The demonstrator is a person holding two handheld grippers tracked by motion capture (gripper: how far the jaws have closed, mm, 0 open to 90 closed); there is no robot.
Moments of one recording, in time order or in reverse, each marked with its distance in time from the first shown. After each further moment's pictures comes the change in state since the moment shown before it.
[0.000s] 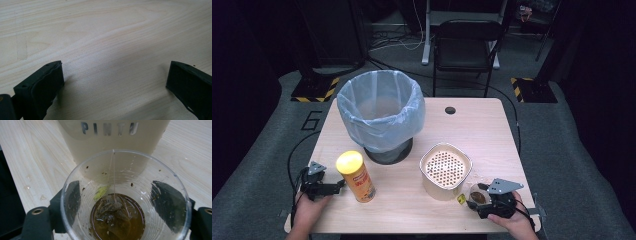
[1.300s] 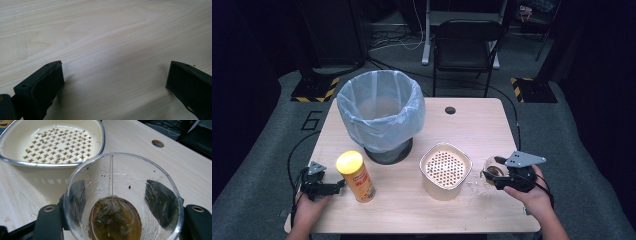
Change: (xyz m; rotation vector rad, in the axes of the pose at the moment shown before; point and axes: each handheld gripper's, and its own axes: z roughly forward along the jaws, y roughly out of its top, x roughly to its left) left arm -0.001 0.000 0.001 -0.009 0.001 -0.006; right arm -0.050 0.061 -0.050 -0.028 -0.141 -0.066
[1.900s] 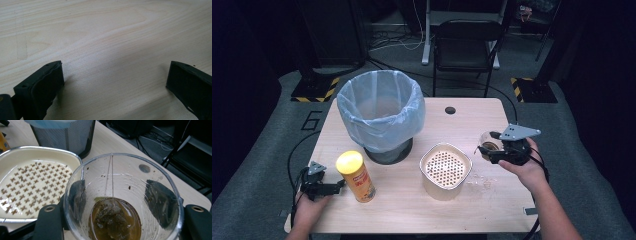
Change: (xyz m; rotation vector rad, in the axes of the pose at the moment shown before) left arm 0.001 0.000 -0.001 0.009 0.000 0.007; right arm -0.030 0.062 0.015 -0.062 -0.028 -0.061
